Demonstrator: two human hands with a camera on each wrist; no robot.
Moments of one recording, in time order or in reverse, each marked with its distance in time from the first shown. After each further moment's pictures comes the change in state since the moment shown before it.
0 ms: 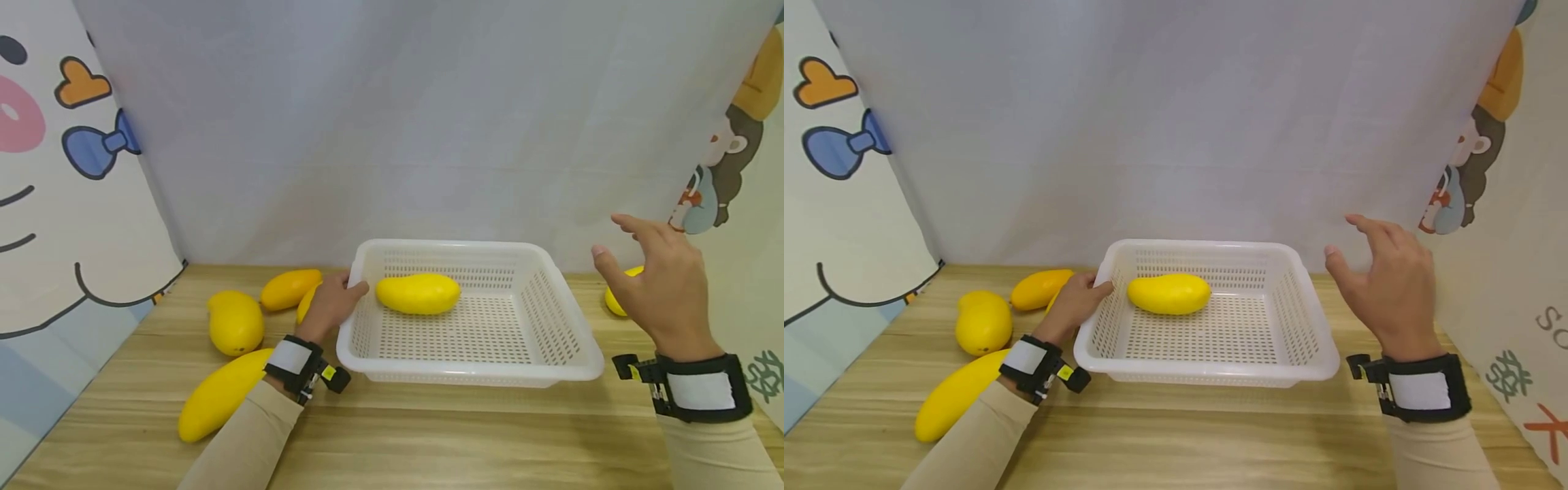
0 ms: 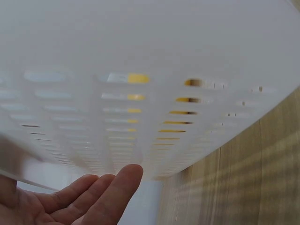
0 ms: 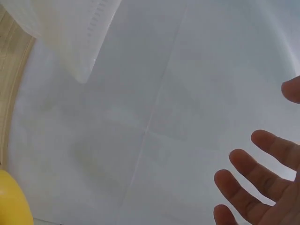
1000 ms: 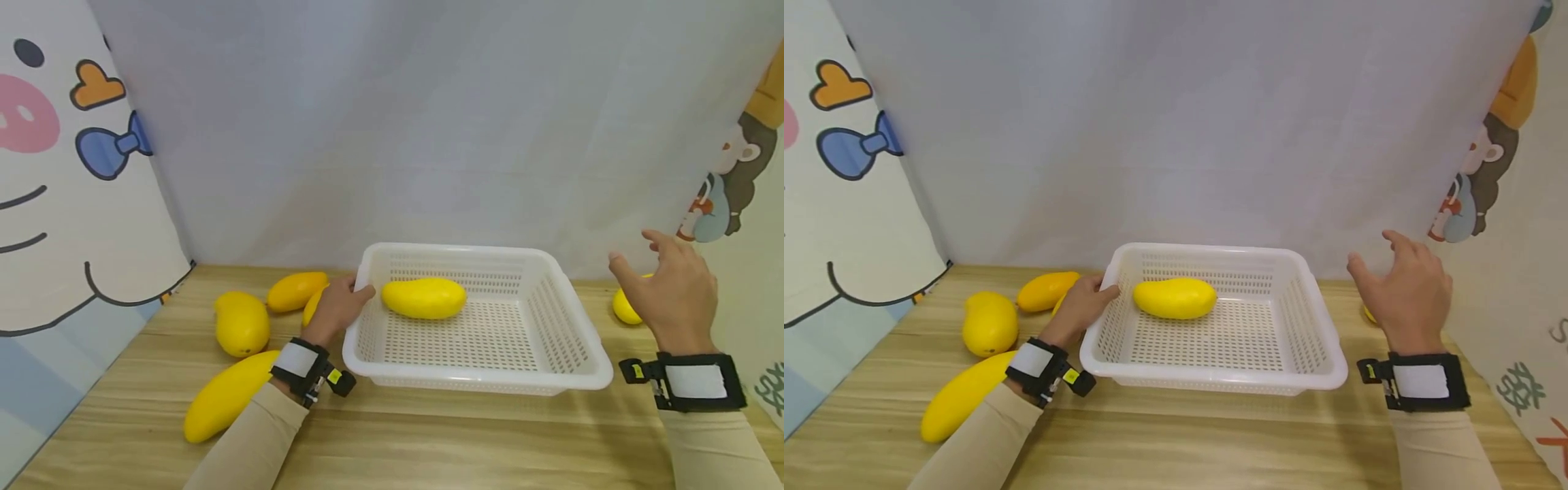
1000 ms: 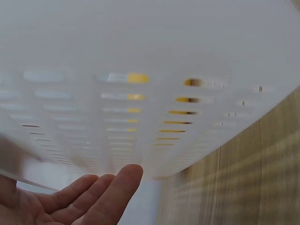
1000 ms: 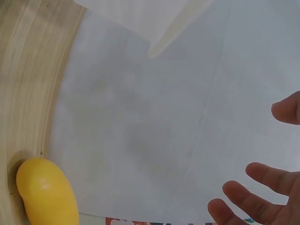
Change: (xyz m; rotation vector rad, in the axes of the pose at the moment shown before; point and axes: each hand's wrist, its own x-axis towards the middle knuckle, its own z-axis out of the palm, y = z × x) left_hand -0.001 0.000 0.000 -0.018 0.005 -0.017; right_hand -0.001 0.041 0.020 -0.110 -0.091 0.290
